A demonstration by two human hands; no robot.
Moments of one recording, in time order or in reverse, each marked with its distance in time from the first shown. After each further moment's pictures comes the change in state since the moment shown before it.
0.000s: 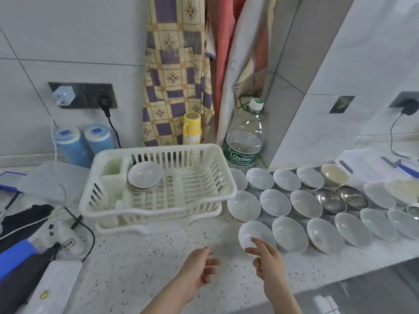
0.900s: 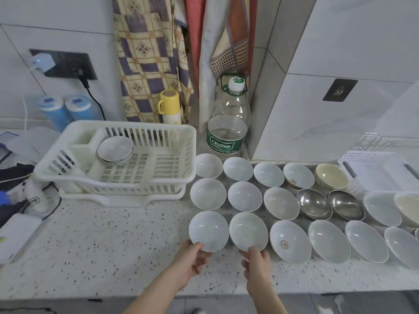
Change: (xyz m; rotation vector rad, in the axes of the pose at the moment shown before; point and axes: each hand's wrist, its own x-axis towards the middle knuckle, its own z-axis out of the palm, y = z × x) left_hand 0.052 -0.044 0.145 -0.167 0.134 0.047; right_hand 0.094 -0.002 -0.120 -0.030 0.043 0.225
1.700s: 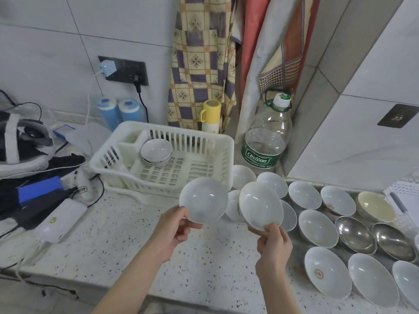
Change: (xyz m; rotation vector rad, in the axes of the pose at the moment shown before) left_hand -0.056 0.091 -0.095 -0.167 0.046 0.360; right_hand -0.073 -0.064 0.072 0.255 -0.145 -0.358
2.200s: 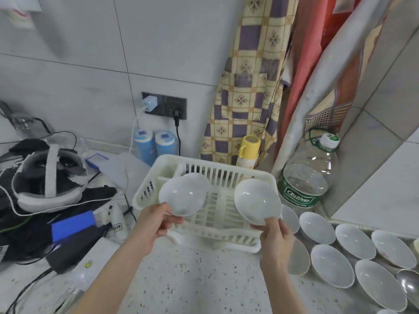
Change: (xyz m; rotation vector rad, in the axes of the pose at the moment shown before) left_hand 0.049 0.125 -0.145 0.065 0.203 0.116; right_hand -0.015 0.010 0.165 -0.092 -0.164 -0.205
